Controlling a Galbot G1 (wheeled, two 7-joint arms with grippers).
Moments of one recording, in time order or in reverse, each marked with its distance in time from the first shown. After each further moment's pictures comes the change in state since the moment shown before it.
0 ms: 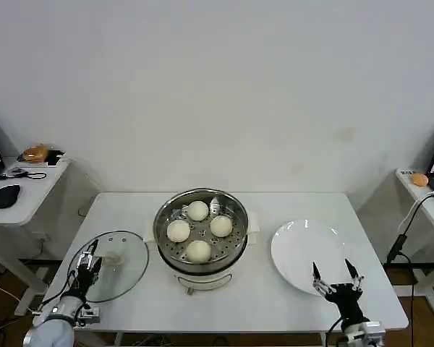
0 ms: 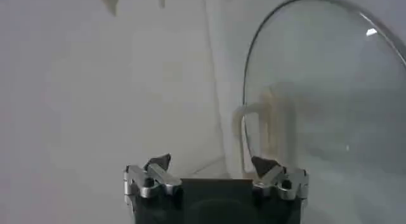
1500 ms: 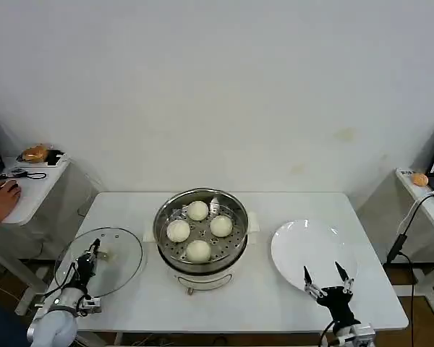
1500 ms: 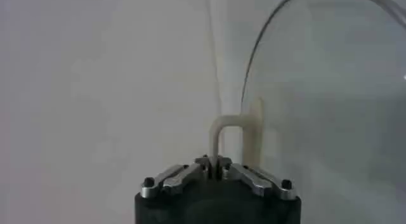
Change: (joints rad) left arm -0.046 -0.025 -0.023 0.018 -0.008 0.000 -0.018; right arm -0.004 -0.007 -0.044 -0.013 -0.028 0.005 -0.007
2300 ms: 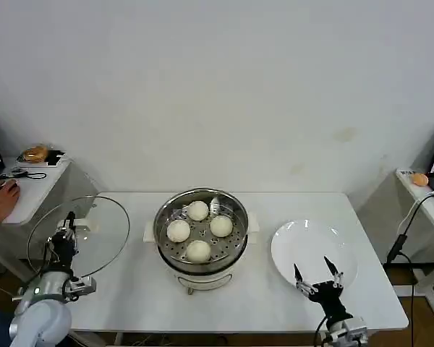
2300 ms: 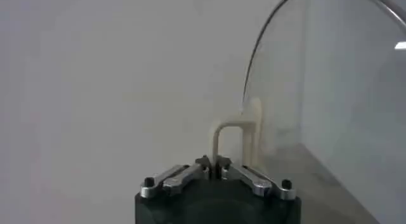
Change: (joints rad) left arm 0.128 0.061 -0.064 -0.468 -0.136 0.343 0.160; right arm 0.026 -0.045 -0.050 -0.011 -0.020 0.001 -0.018
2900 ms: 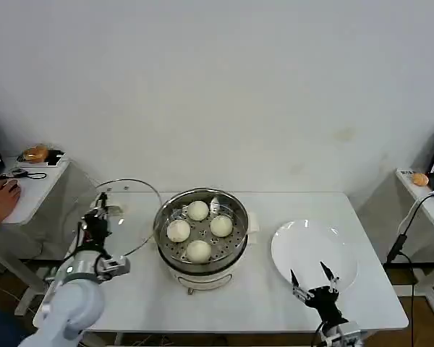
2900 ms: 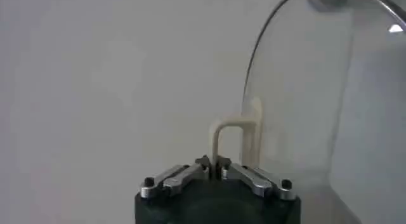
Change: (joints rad) left arm -0.173 -0.017 0.232 -0.142 0.015 0.186 0.178; right arm -0.015 0.030 -0.004 -0.014 -0.056 0.011 0.000
